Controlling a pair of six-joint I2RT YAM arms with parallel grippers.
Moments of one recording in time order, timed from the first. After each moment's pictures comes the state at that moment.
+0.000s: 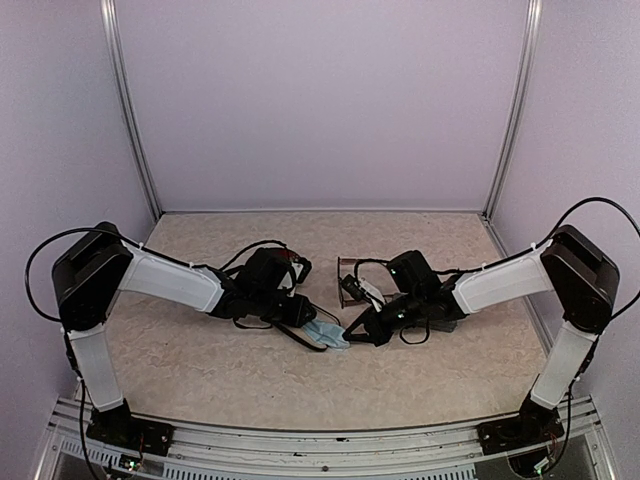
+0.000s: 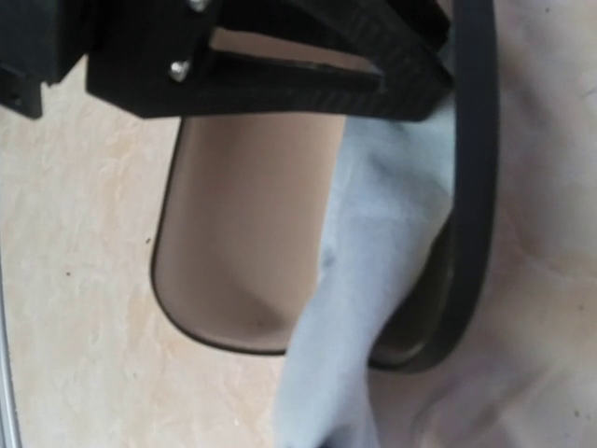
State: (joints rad) left arm -0.83 1.88 1.02 0.09 0.09 -0.40; right arm 0.76 1.76 0.86 0.11 -0.62 0.11
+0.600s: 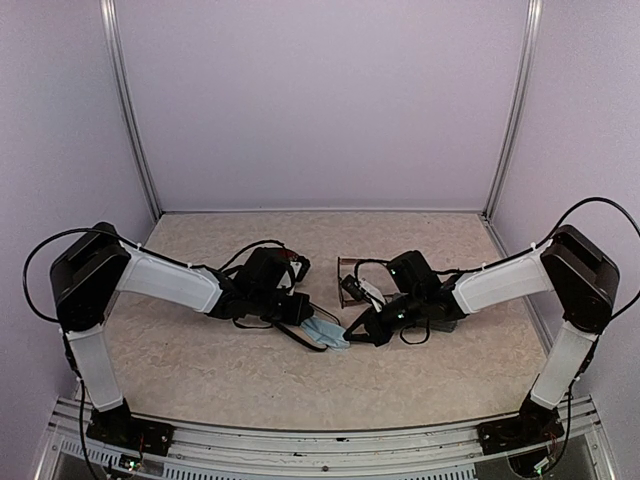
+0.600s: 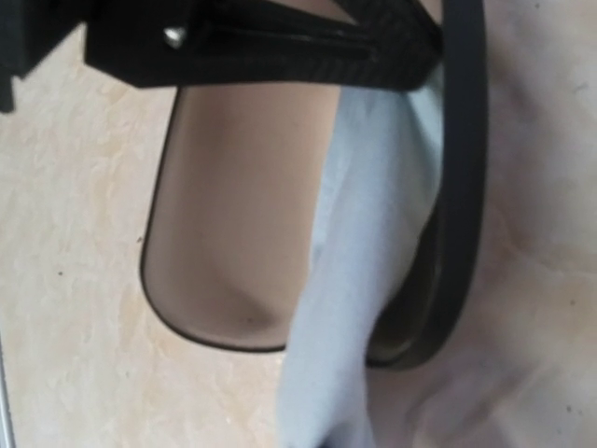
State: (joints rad) left arm -0.83 1.87 1.01 0.11 0.10 -0.44; right arm 0.76 1.76 0.86 0.10 -0.60 0.11
